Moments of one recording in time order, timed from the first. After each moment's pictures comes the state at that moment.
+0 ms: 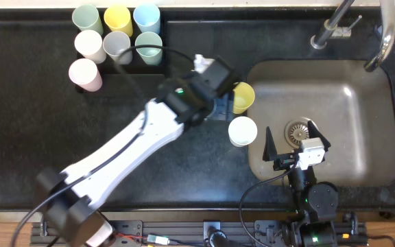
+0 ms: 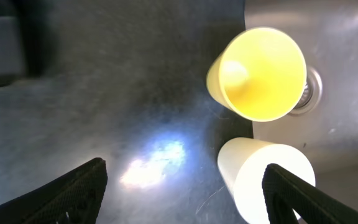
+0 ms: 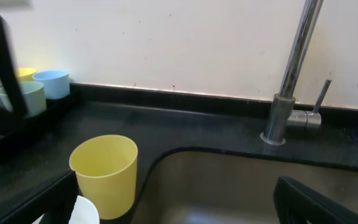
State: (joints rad) left arm -0.79 1.77 1.59 -0.97 -0.13 -0.66; right arm 0.14 0.02 0.02 -0.02 -0.03 -0.01
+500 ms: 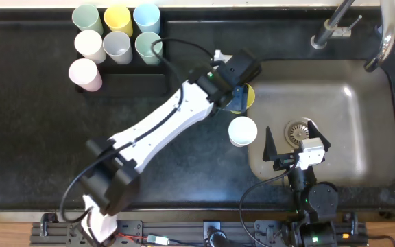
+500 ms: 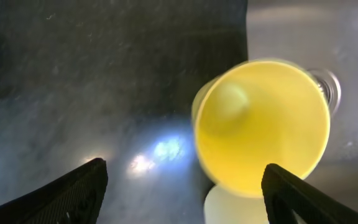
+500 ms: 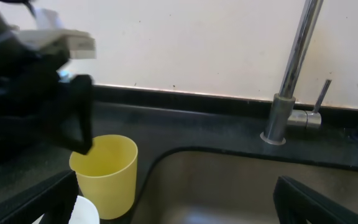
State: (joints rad) left arm -0.79 2.02 1.78 -0.97 -0.13 -0.67; right arm 0.14 0.02 0.02 -0.02 -0.03 -0.01
